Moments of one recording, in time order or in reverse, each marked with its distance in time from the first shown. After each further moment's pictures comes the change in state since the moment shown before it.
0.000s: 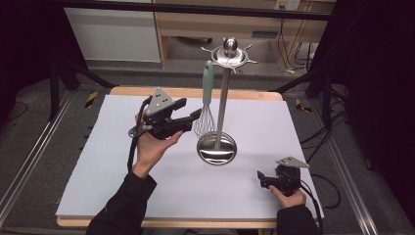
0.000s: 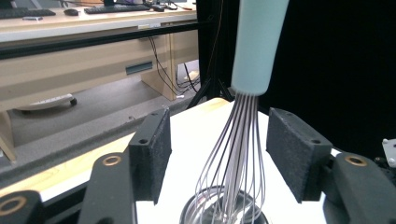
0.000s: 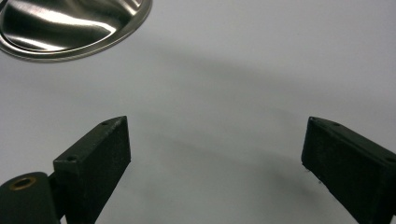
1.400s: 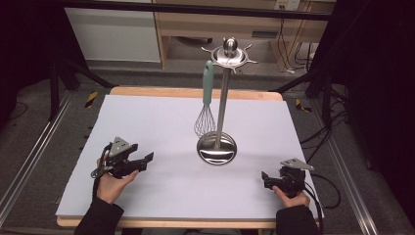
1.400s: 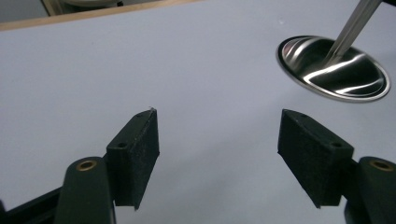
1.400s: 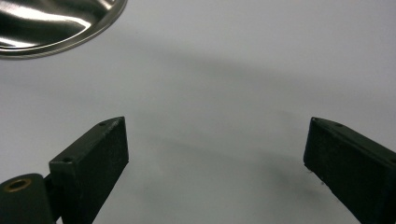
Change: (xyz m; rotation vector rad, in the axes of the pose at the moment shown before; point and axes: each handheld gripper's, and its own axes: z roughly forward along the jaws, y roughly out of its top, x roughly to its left) left arm 0.077 -0.170 -0.060 0.278 0.189 -0.116; right arm -0.008 -0.006 -0.005 0.002 -0.047 0.032
